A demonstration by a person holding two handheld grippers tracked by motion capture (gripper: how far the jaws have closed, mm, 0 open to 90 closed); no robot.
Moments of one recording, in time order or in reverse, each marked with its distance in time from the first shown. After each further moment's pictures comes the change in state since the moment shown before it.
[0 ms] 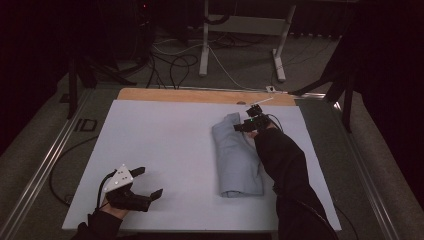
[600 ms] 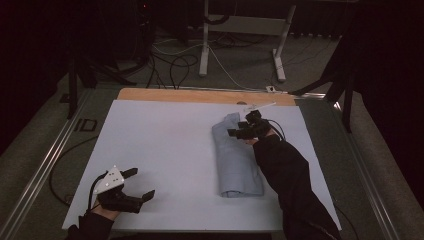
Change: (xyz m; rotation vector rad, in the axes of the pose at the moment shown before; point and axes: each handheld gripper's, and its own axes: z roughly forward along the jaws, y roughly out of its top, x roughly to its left) left arm 0.012 -0.010 -0.014 -0.005 0.010 0.007; right arm 0.052 -0.009 -0.045 -0.109 0.109 -0.092
